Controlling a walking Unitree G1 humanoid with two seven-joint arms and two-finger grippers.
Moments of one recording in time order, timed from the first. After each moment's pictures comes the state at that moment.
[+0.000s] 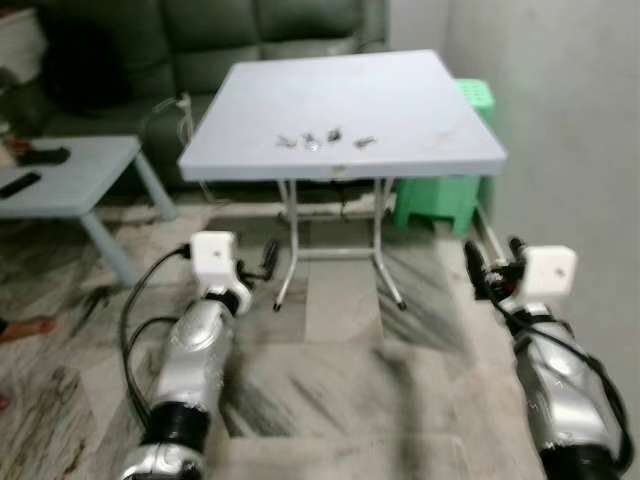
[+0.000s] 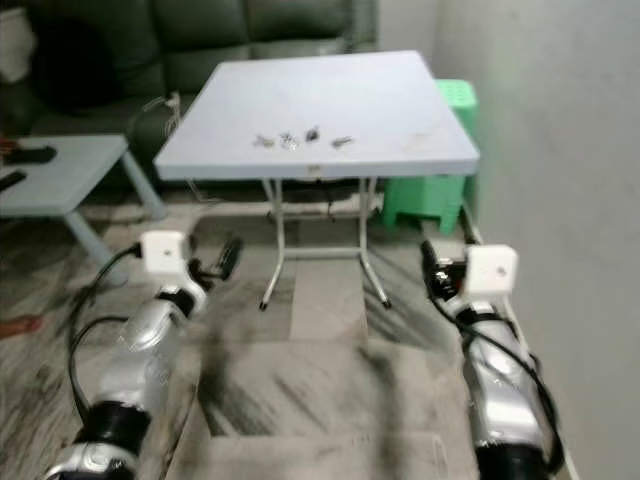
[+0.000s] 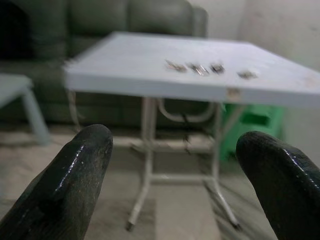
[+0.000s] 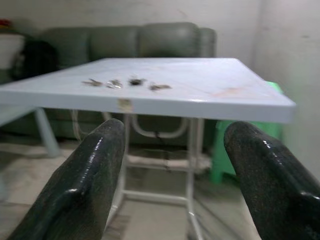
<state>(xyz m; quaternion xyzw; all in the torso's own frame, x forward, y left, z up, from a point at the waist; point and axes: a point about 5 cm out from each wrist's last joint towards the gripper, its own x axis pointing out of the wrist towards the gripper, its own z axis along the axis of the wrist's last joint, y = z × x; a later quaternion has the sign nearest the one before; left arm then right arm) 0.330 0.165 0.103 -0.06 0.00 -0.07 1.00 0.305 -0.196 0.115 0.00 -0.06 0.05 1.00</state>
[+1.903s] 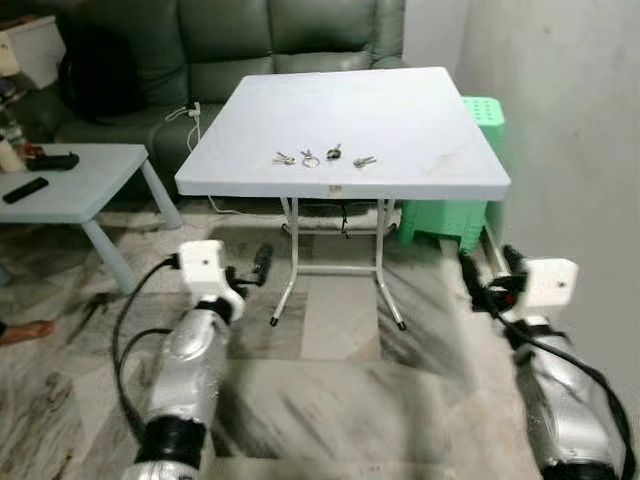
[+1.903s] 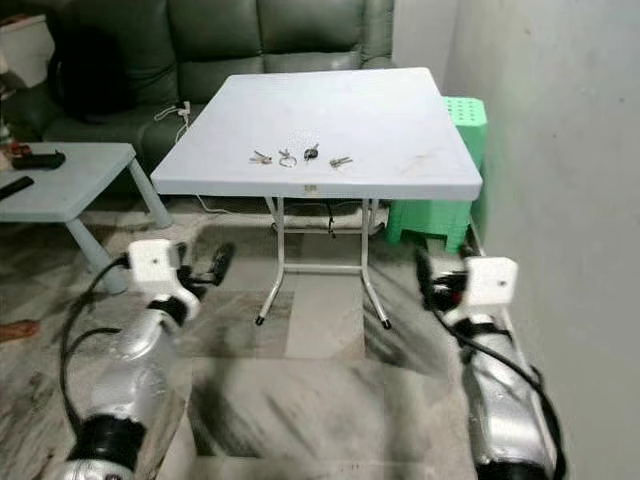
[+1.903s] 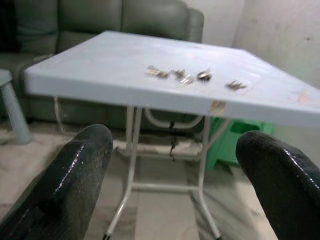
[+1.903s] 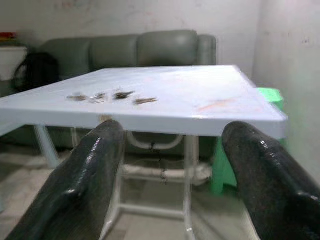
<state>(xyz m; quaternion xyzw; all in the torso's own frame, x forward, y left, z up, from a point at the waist) 0.319 0.171 0.098 -0.09 0.01 -0.06 0.99 0.293 -0.195 0.113 0.02 -0.07 0.08 0.99</state>
